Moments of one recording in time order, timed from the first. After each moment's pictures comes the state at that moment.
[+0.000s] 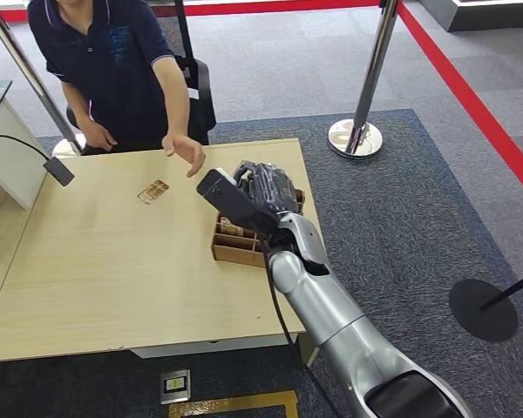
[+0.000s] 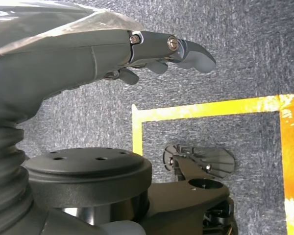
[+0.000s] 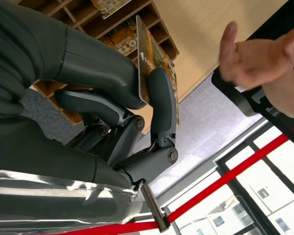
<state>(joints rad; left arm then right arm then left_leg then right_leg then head) -0.09 -0.24 0.79 -0.21 -1.04 0.42 -0.24 -0.65 0.29 0.45 -0.96 0.83 -0.26 0.07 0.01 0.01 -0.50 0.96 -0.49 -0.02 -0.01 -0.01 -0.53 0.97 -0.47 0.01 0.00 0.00</state>
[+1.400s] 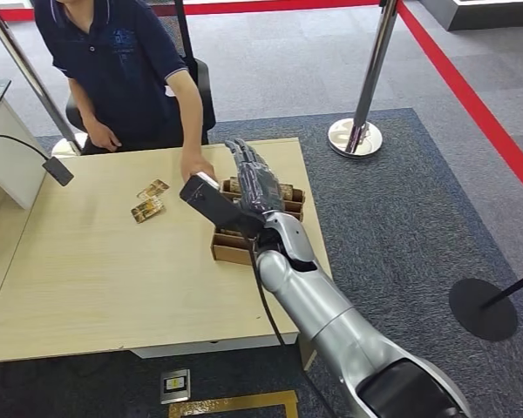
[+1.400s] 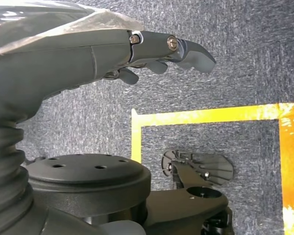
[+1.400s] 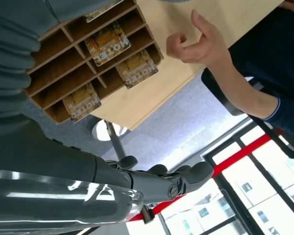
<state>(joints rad) -0.09 -0.24 0.79 -0.21 -1.03 0.45 -0.25 -0.71 0.31 0.52 -0.86 0.83 -0.32 0.03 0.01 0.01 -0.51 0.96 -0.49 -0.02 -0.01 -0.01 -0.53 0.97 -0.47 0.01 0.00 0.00</state>
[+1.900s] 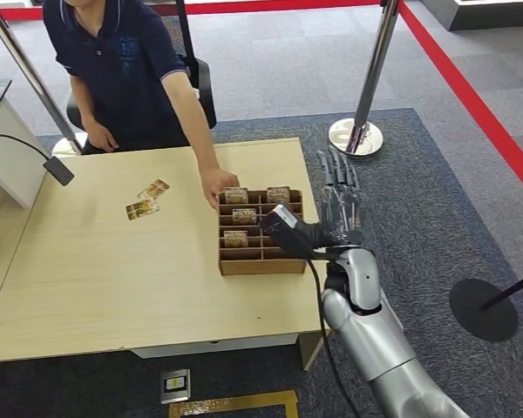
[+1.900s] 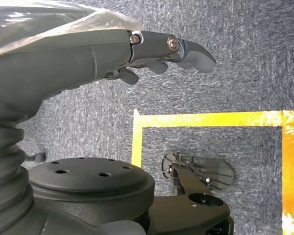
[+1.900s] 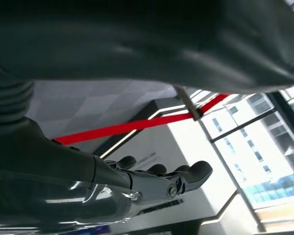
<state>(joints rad) -0.07 -0.24 0.80 -0.21 -0.99 0.46 -0.26 -0.39 0.08 0.36 -1.23 1.16 -0.57 0.06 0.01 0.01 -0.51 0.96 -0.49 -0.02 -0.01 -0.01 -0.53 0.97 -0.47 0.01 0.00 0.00</state>
